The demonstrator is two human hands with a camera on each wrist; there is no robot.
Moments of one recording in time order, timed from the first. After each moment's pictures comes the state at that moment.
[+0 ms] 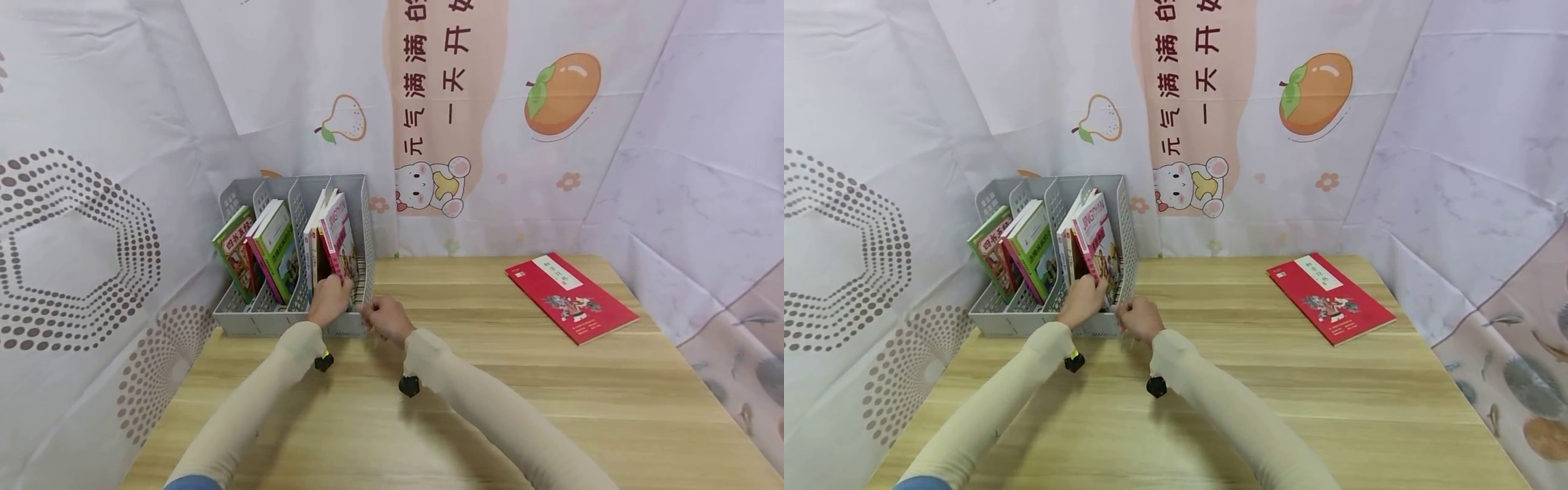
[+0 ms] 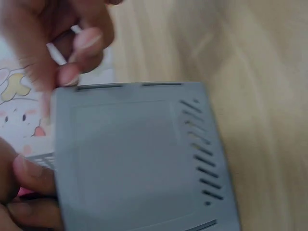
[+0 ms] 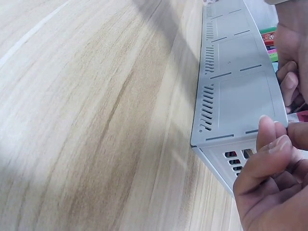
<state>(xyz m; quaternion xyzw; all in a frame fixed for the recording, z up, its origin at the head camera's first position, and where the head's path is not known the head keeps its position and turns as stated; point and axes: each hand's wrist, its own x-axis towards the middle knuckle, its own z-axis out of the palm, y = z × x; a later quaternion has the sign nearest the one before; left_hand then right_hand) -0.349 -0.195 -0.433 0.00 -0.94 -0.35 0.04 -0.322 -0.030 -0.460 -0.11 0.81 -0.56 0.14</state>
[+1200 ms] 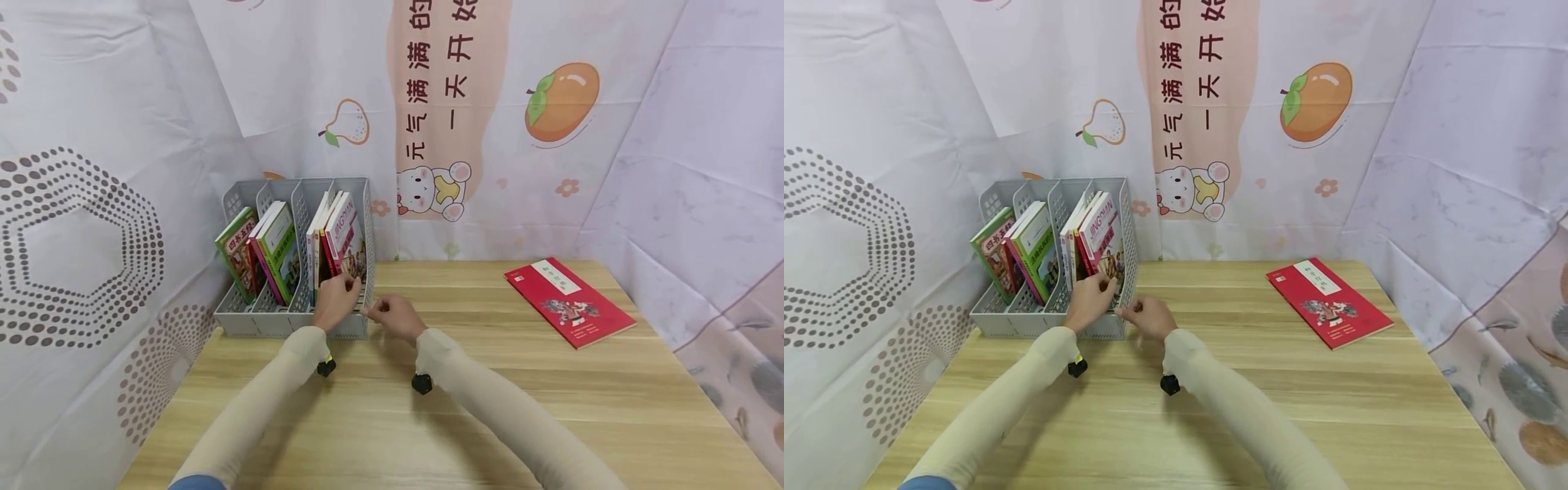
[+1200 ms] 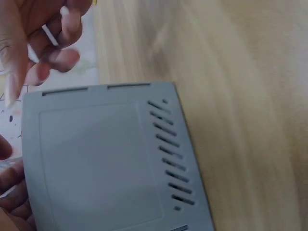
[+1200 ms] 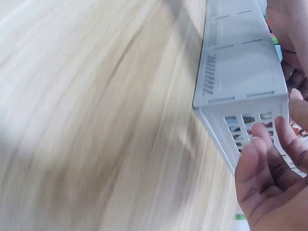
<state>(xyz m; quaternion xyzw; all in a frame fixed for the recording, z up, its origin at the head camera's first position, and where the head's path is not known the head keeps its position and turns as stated) -0.349 -0.188 -0.451 -0.06 -0.92 -0.35 0.17 -0.325 -0.009 -0.460 -0.15 0.85 -0.49 0.09</state>
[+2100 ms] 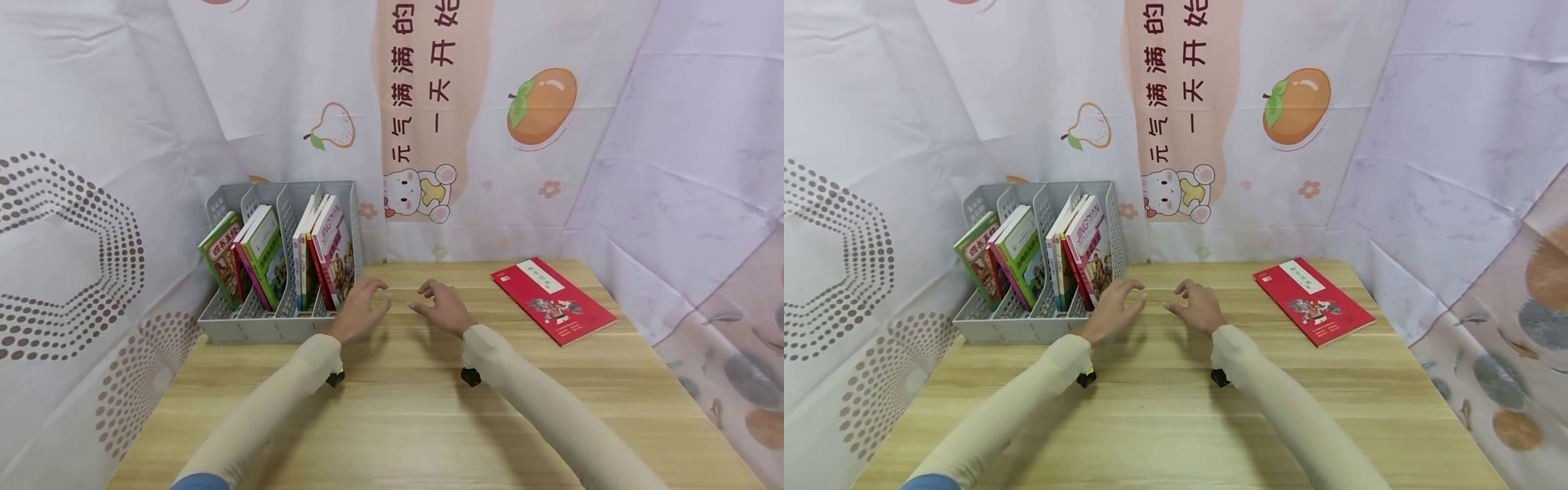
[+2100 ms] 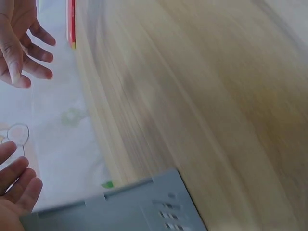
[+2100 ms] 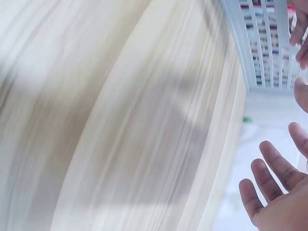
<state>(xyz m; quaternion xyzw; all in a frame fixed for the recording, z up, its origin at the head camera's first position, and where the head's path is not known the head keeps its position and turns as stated) -0.343 -0.131 -0.465 -0.23 -0.91 -0.33 0.14 -0.342 0.105 -0.460 -0.16 0.90 -0.40 0.00</state>
